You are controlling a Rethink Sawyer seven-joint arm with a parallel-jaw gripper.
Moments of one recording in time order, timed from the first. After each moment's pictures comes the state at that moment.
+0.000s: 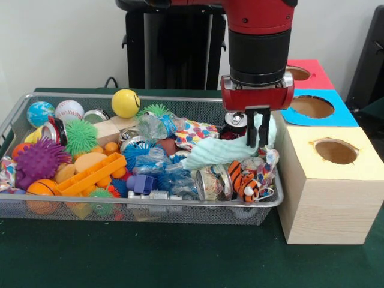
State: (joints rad) arm -0.34 -0.61 0.30 1.54 -0.26 0.61 1.83
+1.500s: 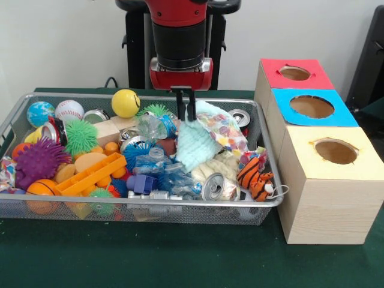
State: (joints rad) arm -0.54 -0.68 0.30 1.79 -0.34 0.55 1.83
